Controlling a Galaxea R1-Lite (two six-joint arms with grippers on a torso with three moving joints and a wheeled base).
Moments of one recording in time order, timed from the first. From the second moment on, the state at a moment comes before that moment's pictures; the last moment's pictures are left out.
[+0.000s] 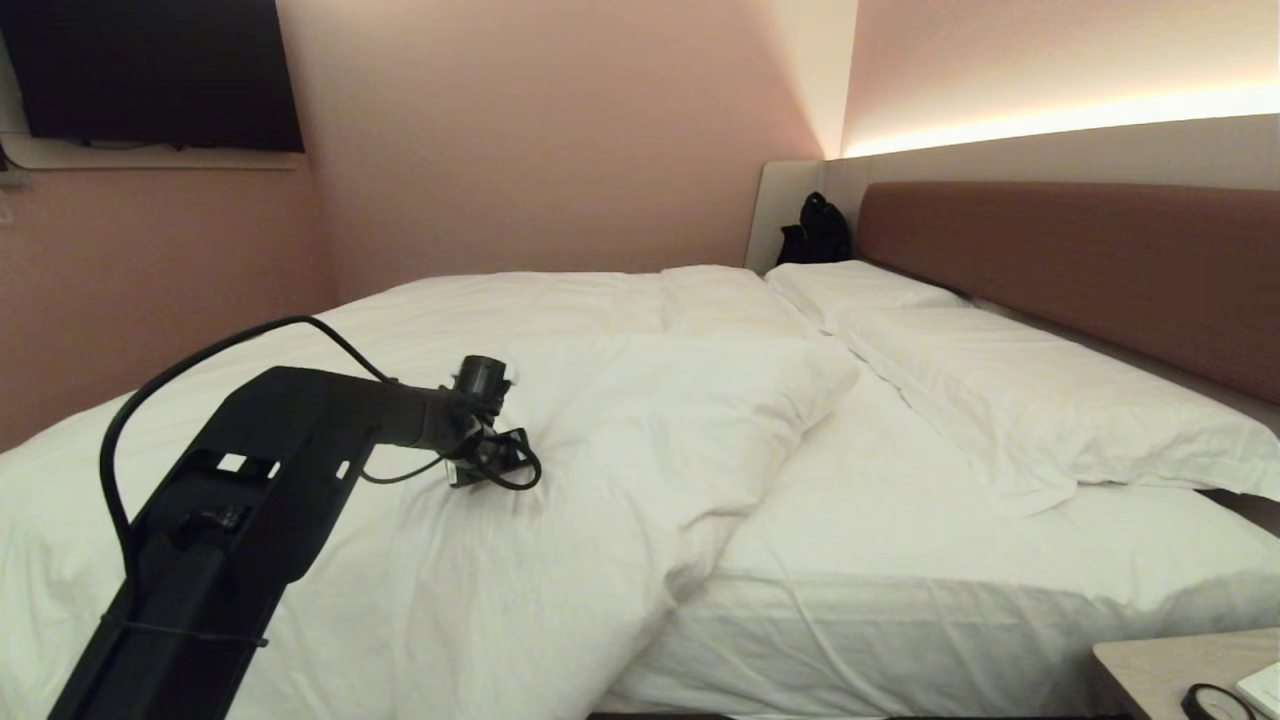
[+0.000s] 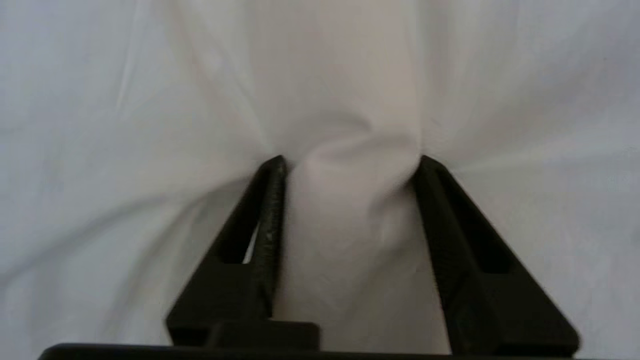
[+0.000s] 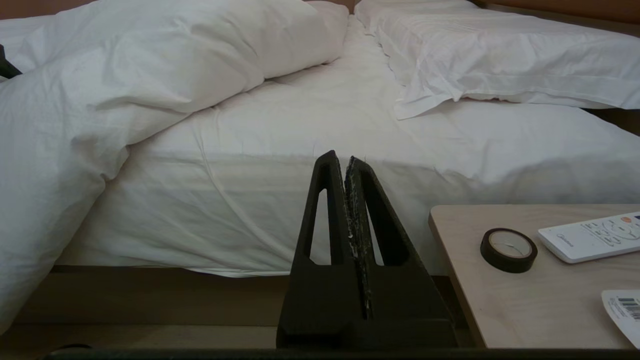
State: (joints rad) left arm -0.21 2.61 -1.95 0.21 0.11 -0.50; right arm 0.00 0.00 0.00 0.00 0.00 0.00
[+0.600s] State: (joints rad) left arm -0.26 2.57 -1.94 0.22 0.11 -0.53; right arm 0.00 0.00 0.00 0.00 0.00 0.00
